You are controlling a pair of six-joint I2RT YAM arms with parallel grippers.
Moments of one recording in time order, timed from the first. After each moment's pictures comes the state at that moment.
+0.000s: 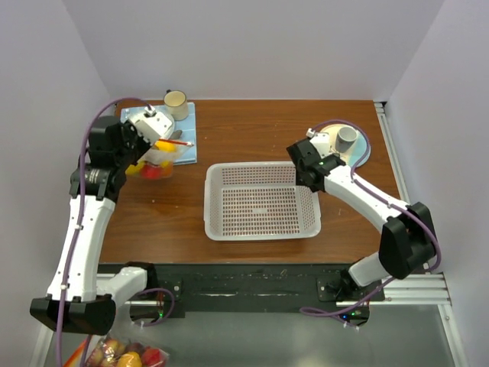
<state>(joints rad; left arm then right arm) -0.07 1.05 1.28 -0.68 0.02 0.77 0.53 1.48 1.11 -0.72 0.70 0.50</state>
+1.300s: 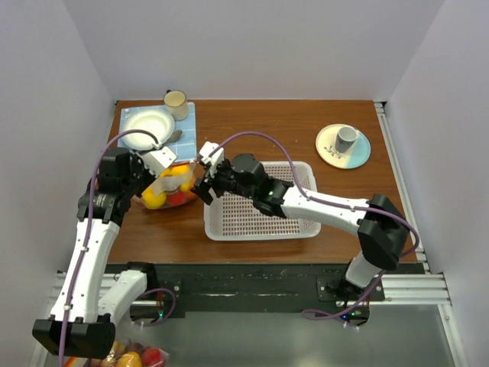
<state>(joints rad) -0.07 0.88 1.00 -0.76 0.05 0.76 1.01 1.64 1.19 0.24 -0.08 -0.05</state>
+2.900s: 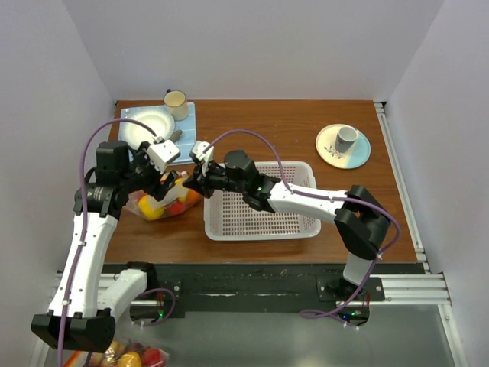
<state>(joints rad) -0.07 0.93 1.09 -0.82 0.42 0.60 0.99 1.78 1.26 0.37 -0.30 0.06</state>
